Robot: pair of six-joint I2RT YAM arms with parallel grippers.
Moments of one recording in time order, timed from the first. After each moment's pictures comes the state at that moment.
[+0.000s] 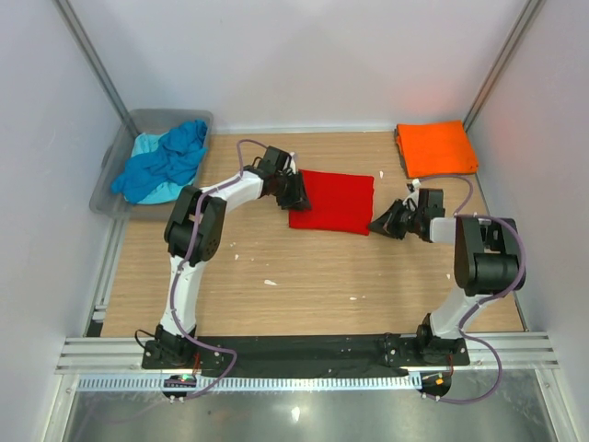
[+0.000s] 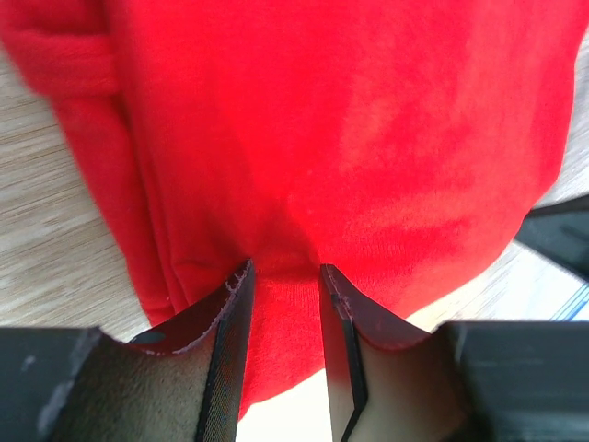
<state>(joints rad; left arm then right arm) -0.48 2.23 1.65 -0.35 0.39 -0.55 -0.07 1.74 0.75 0.12 -0.64 0.54</state>
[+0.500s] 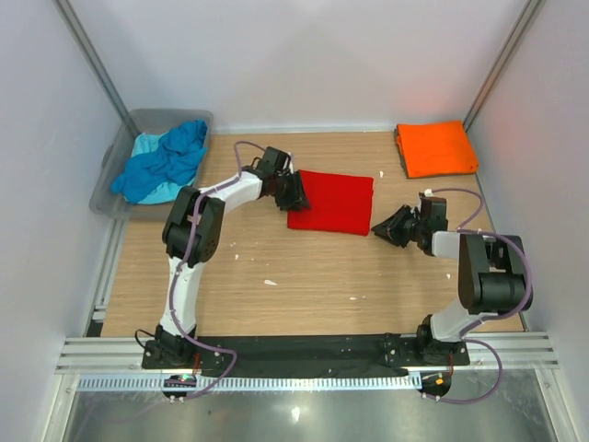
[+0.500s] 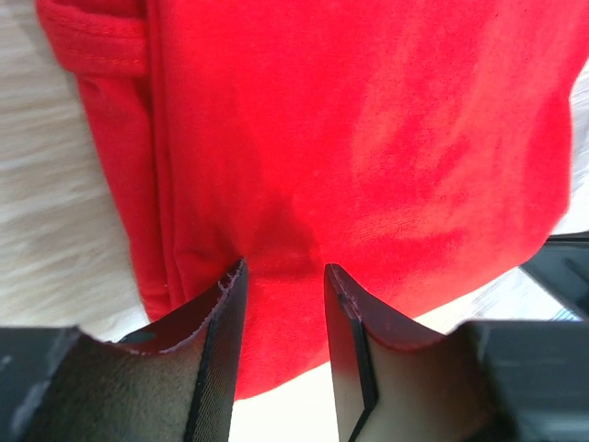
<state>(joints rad) -0.48 2.21 1.62 -0.34 0.36 -0.62 -0.06 1.59 0.57 0.25 -0.50 0.78</state>
